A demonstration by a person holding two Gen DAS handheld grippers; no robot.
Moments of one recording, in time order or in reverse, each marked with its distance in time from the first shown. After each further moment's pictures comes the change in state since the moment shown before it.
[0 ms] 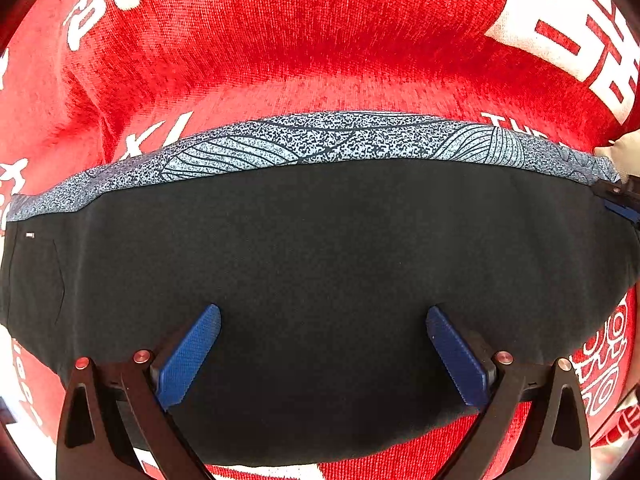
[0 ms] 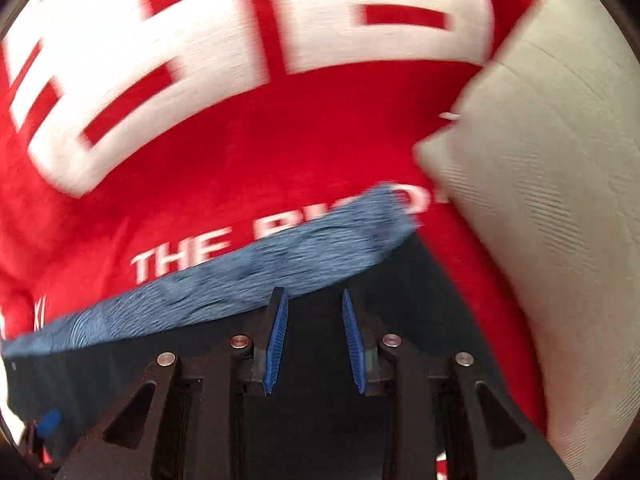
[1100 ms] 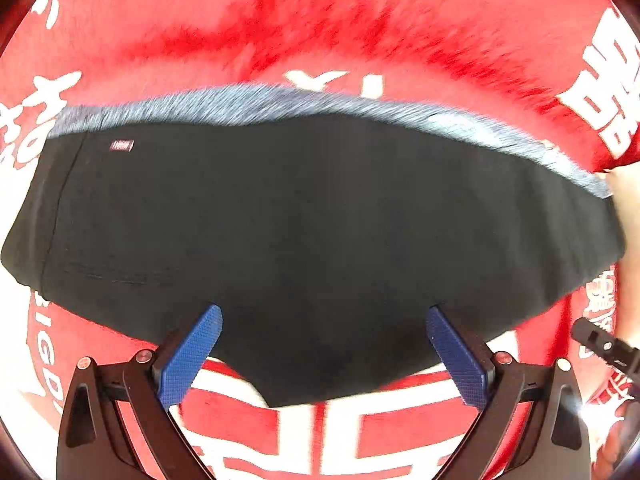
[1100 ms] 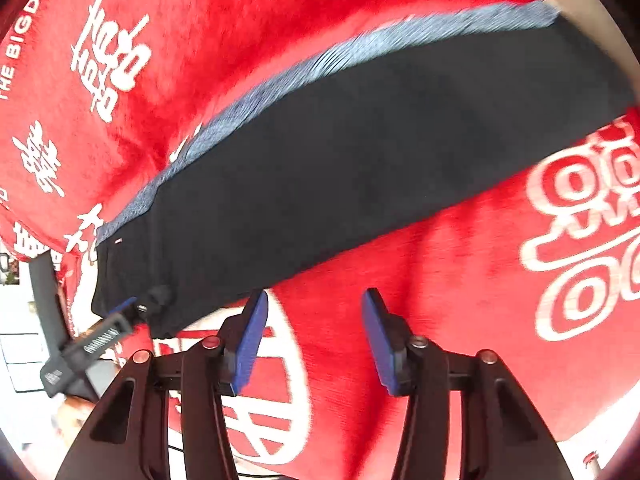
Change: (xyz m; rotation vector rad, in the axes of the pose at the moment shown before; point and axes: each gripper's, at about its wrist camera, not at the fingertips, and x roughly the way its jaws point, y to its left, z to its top) left arm -0.043 0.170 -0.044 -0.090 0.029 -0.106; right arm -0.070 0.133 -0.182 -0.037 0.237 0.328
